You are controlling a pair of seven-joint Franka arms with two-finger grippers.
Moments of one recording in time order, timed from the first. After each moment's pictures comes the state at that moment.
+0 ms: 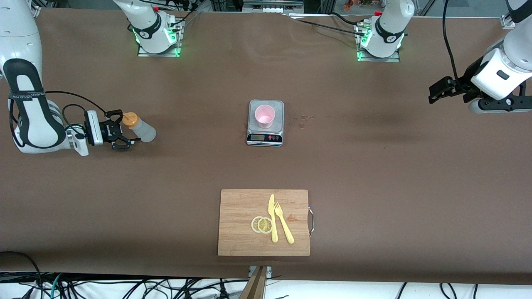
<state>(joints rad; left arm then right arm) 0.03 -0.05 -0.09 -1.72 -0.02 1.58 -0.13 -0.27 0.64 -0.06 -1.87 0.71 1.60 -2.40</state>
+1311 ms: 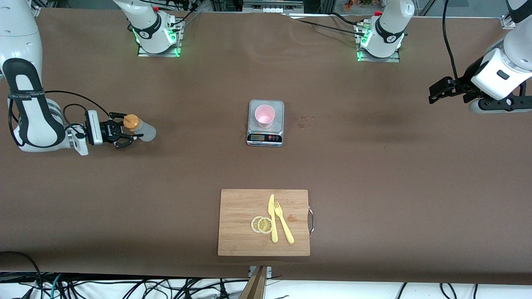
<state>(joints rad) 0.03 -0.05 -0.09 -1.72 -0.02 1.58 -0.13 -0.27 0.63 -0.06 -1.88 0.74 1.62 -2.41</state>
